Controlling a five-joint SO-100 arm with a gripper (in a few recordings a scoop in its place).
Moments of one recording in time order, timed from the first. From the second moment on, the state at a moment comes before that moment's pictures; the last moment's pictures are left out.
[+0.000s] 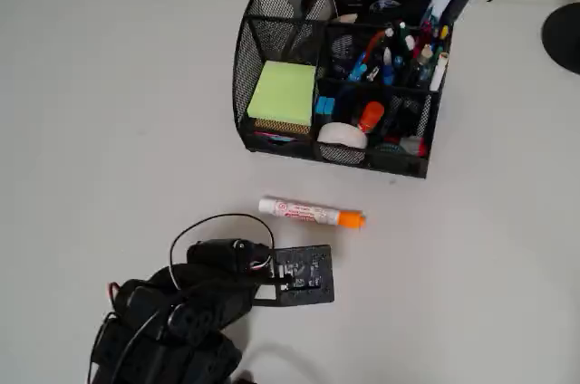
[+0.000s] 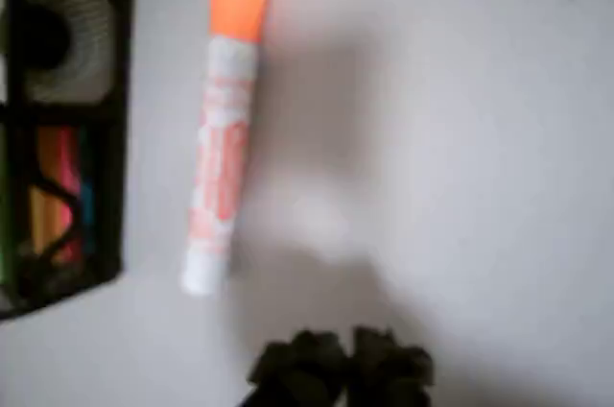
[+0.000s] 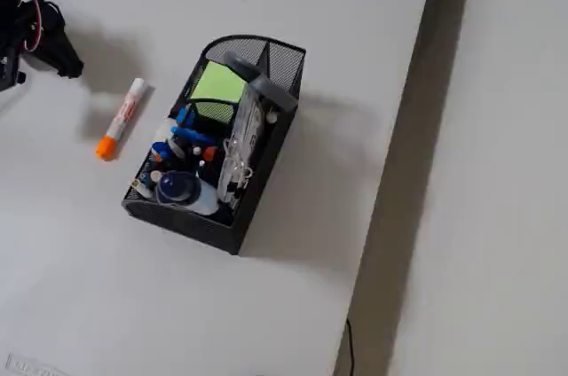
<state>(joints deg) -4.7 188.2 172.8 67.0 -15.4</state>
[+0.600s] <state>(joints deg) -0.9 146.9 155.0 52.9 -12.0</state>
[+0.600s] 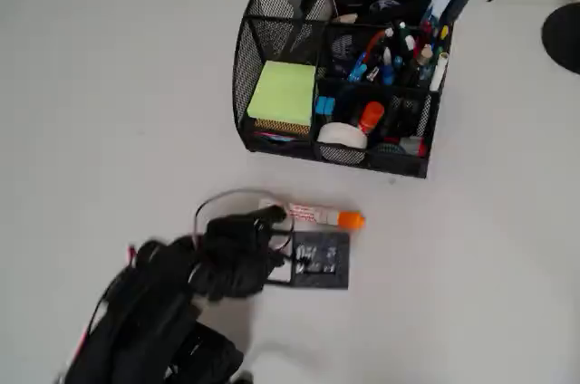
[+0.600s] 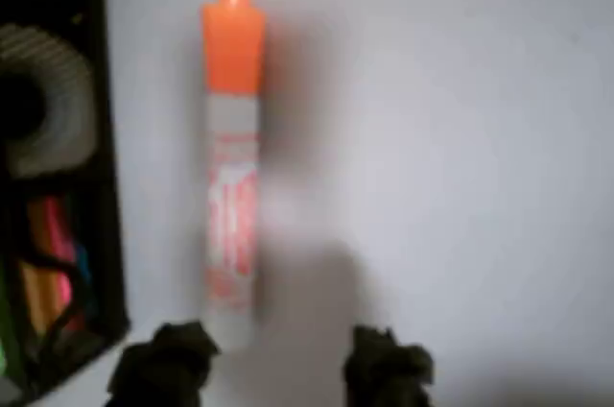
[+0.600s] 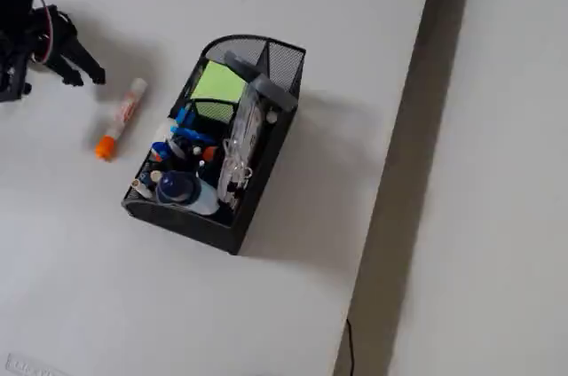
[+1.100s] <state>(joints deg) 1.3 104.0 130.1 49.5 -8.5</state>
